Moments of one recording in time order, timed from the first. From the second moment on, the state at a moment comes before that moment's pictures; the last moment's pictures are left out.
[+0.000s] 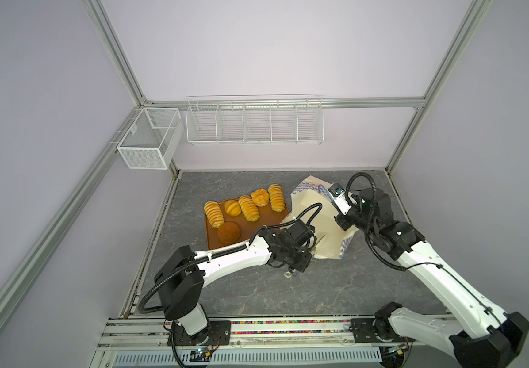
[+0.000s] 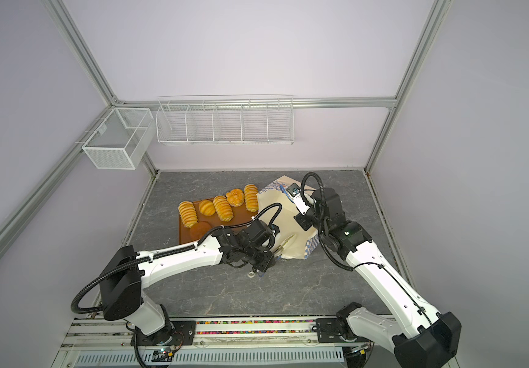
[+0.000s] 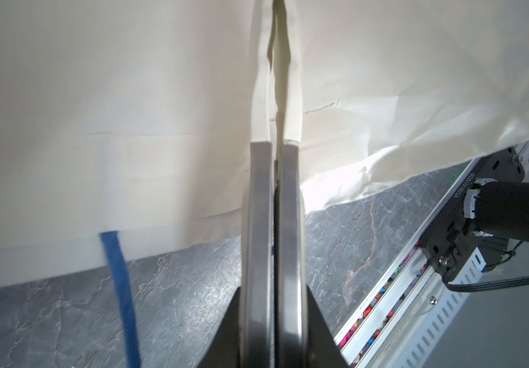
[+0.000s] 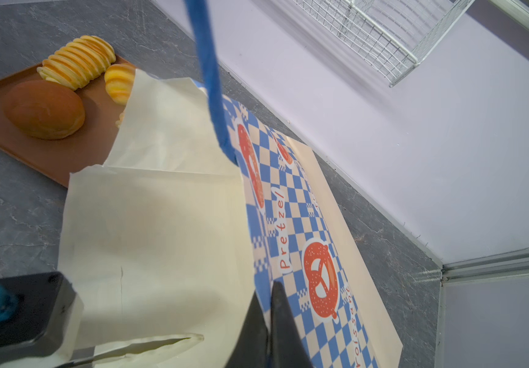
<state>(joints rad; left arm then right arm) -1.08 1.65 1.22 -0.60 0.14 -0.39 0.50 1.11 1.08 -0.46 0.05 -0.39</state>
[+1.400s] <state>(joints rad) -1.08 1.65 1.24 -0.59 0.21 -0.45 0.51 1.05 0.97 -0.40 0.02 -0.35</state>
